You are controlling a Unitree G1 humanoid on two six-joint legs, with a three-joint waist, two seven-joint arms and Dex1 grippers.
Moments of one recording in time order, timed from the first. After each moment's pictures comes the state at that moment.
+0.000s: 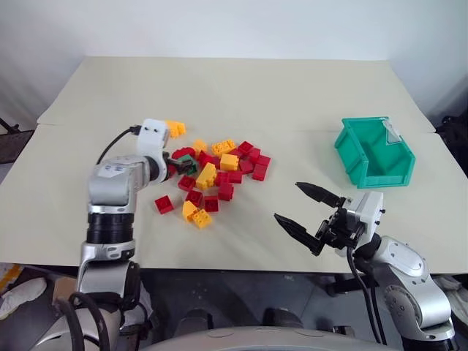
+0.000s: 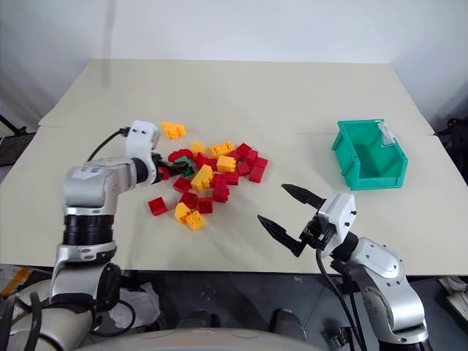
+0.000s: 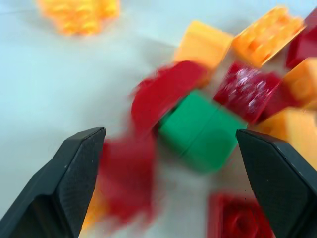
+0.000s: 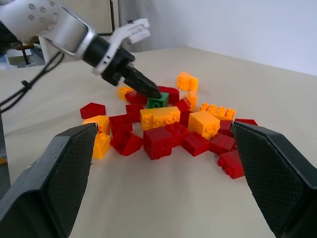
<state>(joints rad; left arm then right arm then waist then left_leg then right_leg) -0.85 0.35 0.12 0.17 -0.04 1.13 -0.36 0.01 -0.48 -0.08 -0.48 0.54 0.17 0.77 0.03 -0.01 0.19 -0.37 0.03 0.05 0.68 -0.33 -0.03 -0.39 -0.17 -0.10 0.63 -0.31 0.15</state>
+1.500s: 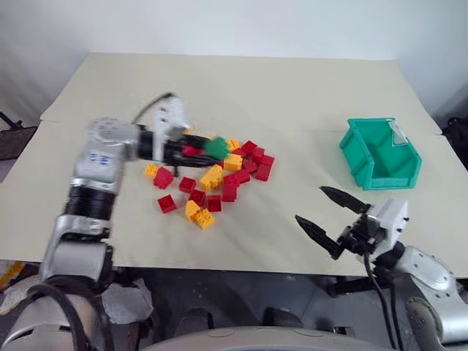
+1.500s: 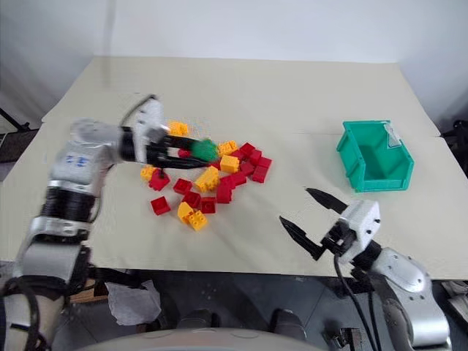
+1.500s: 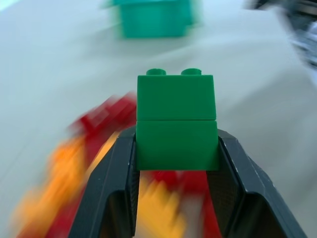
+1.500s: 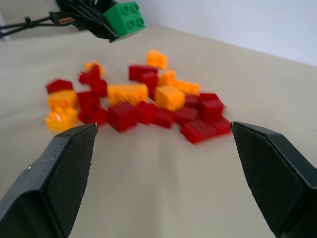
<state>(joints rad) -1.03 0.44 -0.20 0.49 -0.18 0.16 -1.32 0.20 -0.55 -0.28 -0.52 0.54 0.15 0.75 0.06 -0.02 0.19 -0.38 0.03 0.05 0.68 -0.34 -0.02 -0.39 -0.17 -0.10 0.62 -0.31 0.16</state>
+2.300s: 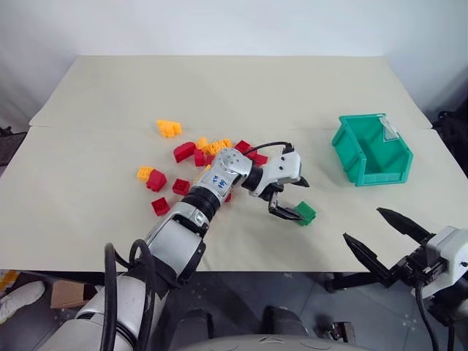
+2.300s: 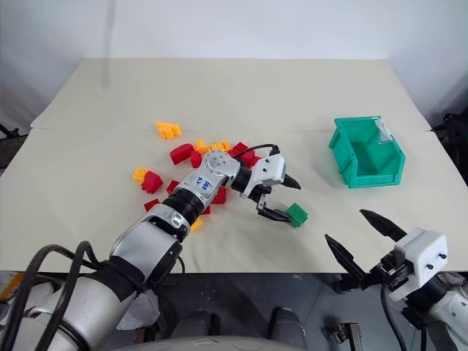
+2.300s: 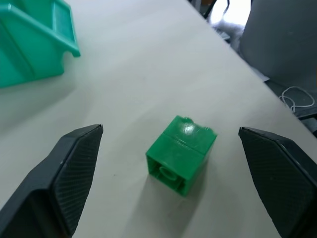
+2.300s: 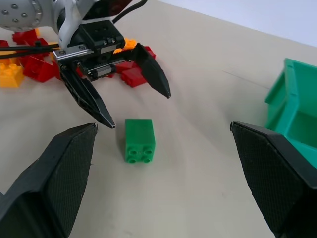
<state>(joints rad) -1.20 0.01 -0.26 1.07 0.02 -0.19 -1.25 0.46 -0.56 -0.51 -0.68 0.61 0.21 0.71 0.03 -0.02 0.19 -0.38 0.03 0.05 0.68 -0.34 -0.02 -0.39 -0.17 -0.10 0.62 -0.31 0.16</state>
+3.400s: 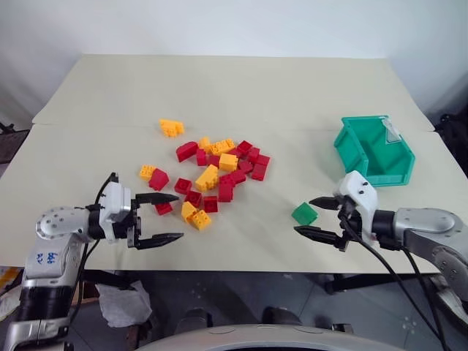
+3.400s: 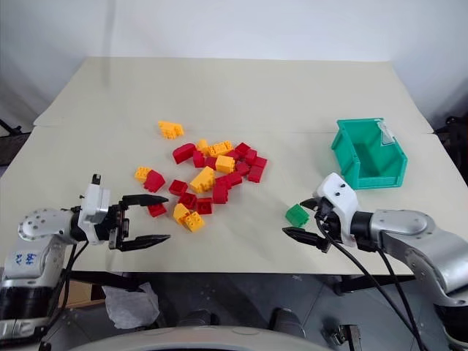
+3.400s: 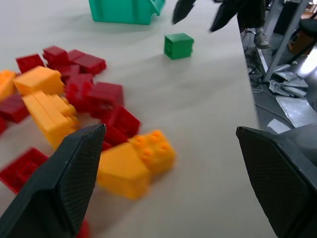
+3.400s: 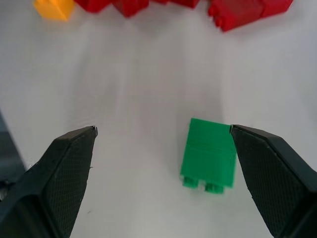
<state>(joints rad) -0.19 0.68 0.21 -0.08 -0.46 0.15 -1.27 -0.27 -0.94 0.01 -0.45 0.64 0.89 0.68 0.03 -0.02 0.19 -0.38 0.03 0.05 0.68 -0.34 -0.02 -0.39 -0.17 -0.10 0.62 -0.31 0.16</state>
